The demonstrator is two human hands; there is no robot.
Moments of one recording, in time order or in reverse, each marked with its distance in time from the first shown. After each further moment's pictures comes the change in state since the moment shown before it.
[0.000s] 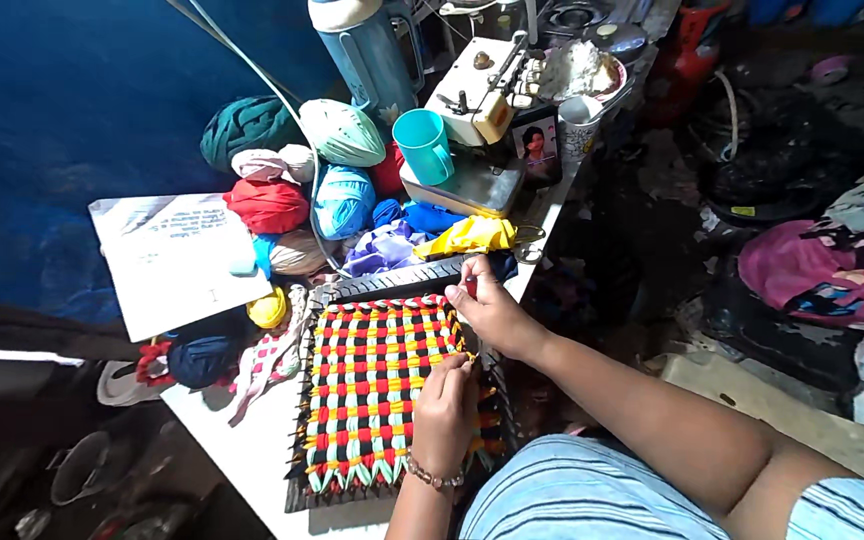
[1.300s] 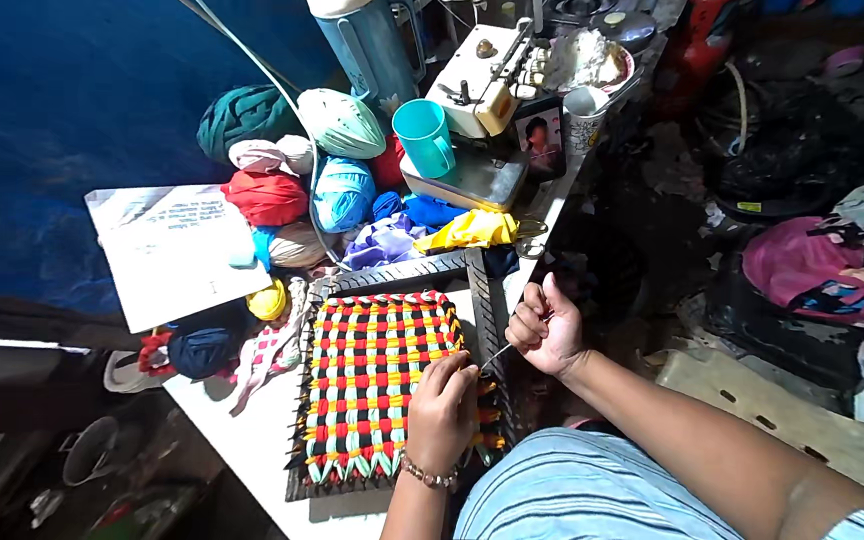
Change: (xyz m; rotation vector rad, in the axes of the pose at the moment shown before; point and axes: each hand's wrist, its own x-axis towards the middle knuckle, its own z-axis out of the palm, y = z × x) left_hand -0.011 -0.010 -0.003 -0.054 -0.068 0.015; right_hand -0.027 0.087 -0.025 1.286 0.033 0.037
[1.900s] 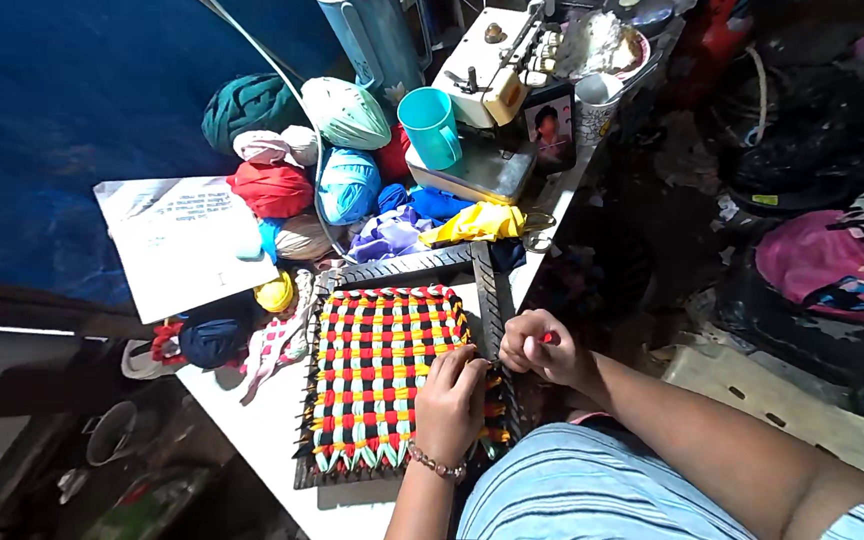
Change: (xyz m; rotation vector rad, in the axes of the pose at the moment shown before) left_hand 0.000 0.003 0.003 0.100 -0.040 0.017; right_hand -0.005 0.003 0.004 -0.627 -0.719 -0.200
